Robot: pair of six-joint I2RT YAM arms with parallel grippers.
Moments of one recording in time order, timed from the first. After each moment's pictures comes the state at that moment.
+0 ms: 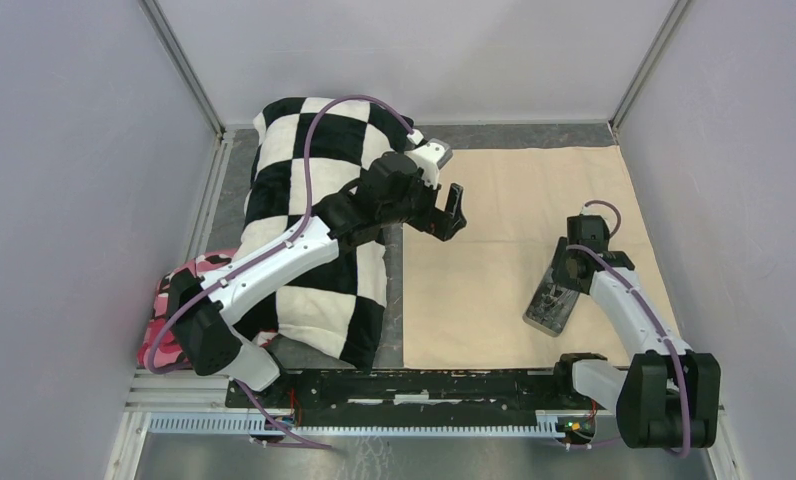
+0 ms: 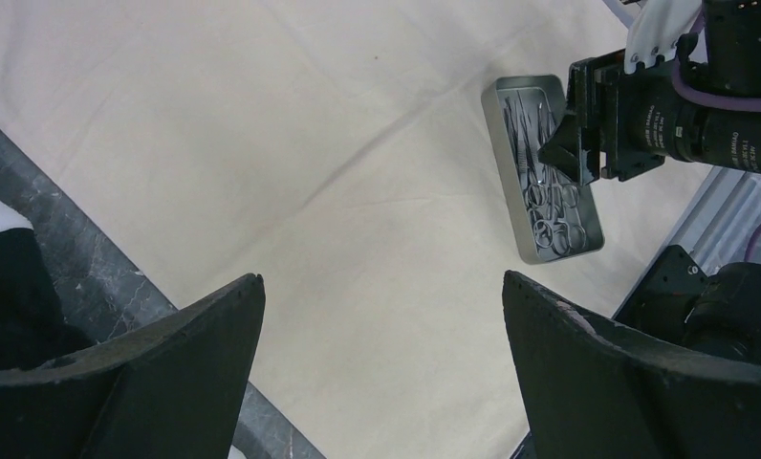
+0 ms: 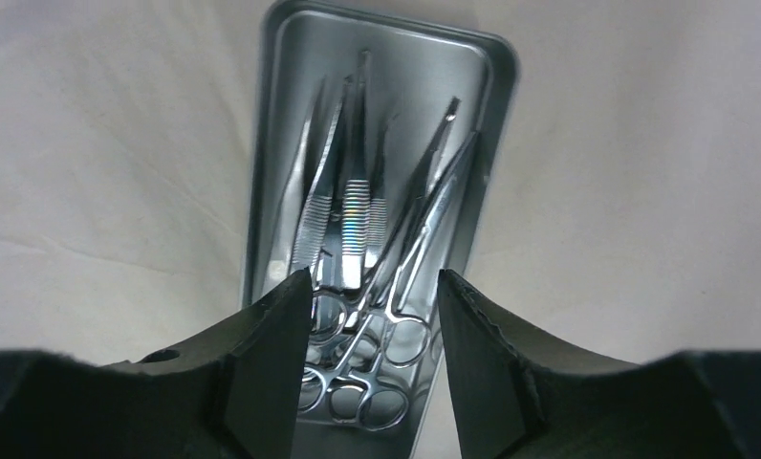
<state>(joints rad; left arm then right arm) -0.85 1.52 1.40 -0.37 0.07 -0.26 0.01 1.09 0.64 -0.61 0.22 0.31</state>
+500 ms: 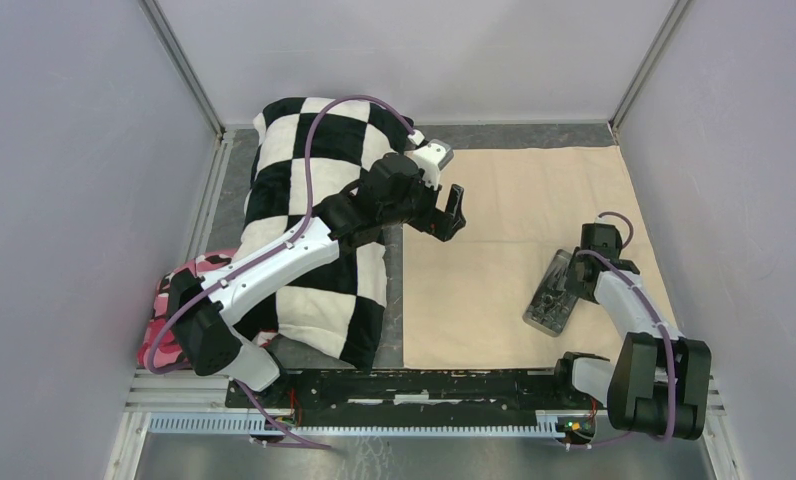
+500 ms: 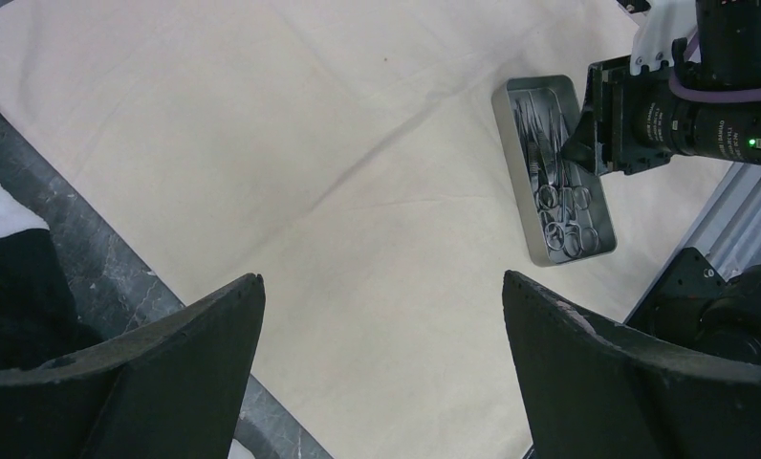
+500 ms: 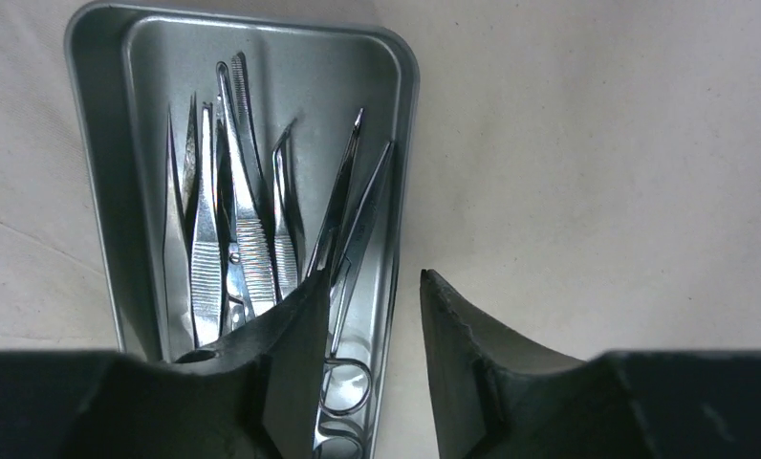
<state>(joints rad) -0.86 1.52 1.40 -0.37 0.03 -0.25 -0.15 1.15 0.56 -0.51 0.23 0.25</state>
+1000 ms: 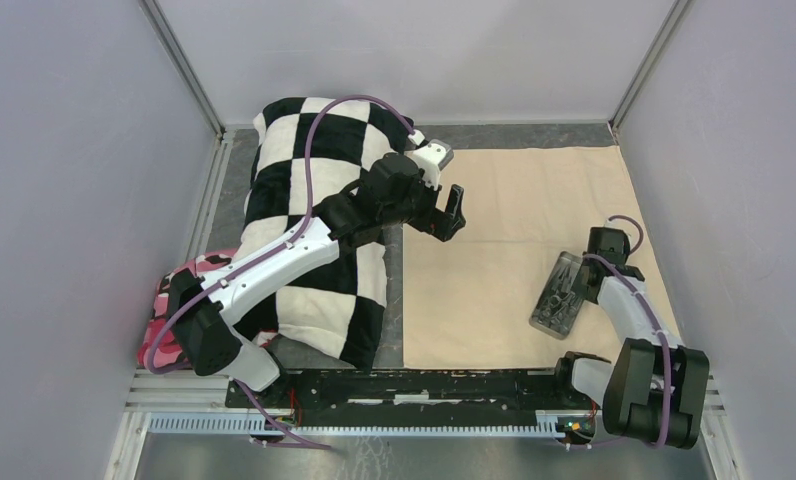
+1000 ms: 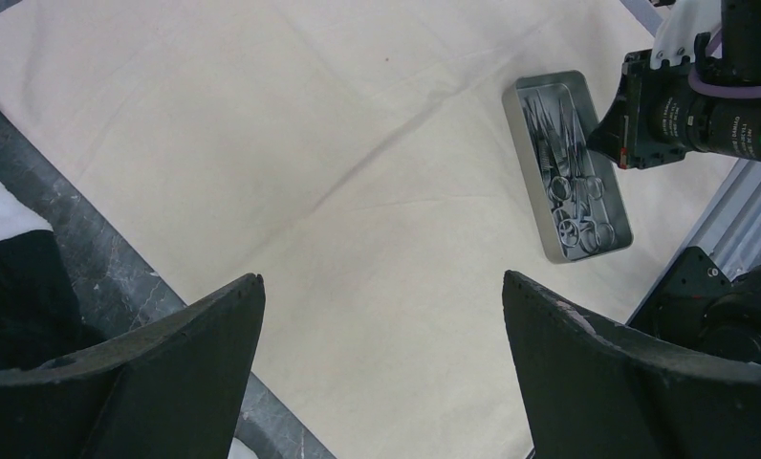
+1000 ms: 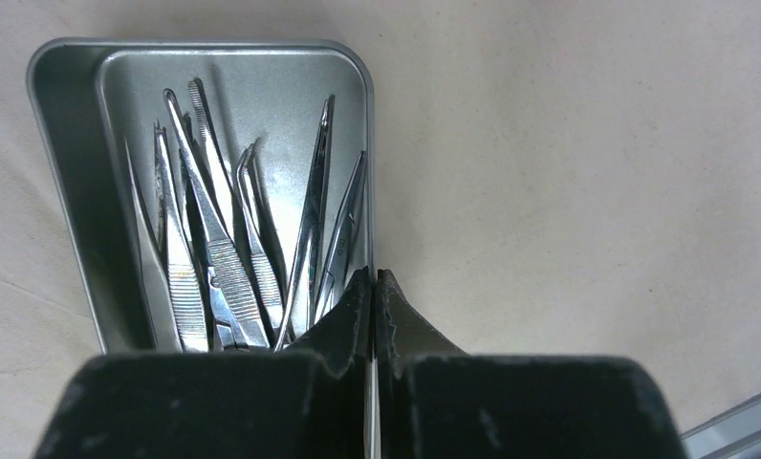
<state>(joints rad) -0.86 1.52 1.40 -0.37 0.03 -0.24 -0.19 1.13 0.53 -0.47 0.26 0.24</state>
